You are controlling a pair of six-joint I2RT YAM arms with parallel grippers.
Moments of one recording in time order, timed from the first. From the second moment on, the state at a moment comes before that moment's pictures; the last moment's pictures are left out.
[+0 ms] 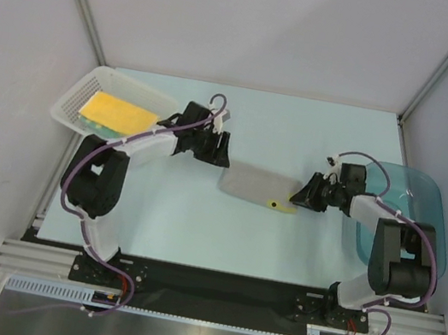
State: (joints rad) left arm -0.44 1.82 1.27 -0.31 0.35 -0.23; right arm 0.05 1.53 0.75 -0.14 -0.62 0.39
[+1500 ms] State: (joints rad) left arm -0.58 1.98 1.27 -0.29 0.24 -0.35; right arm 0.06 1.33 0.68 -0.14 -0.64 0.42
